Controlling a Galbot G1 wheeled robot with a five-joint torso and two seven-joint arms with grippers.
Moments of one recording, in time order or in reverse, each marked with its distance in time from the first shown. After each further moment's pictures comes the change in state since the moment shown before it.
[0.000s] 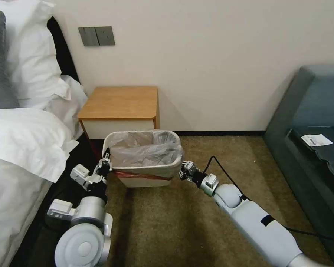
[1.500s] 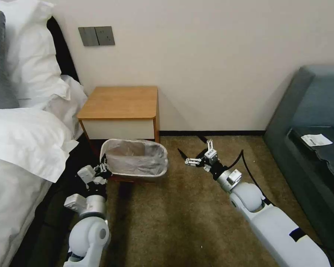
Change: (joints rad) left arm -0.125 0.080 -0.016 0.391 0.679 -0.242 0.186; right arm -0.142 -0.110 0.178 0.437 0.053 -0.049 0.140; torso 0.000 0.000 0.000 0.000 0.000
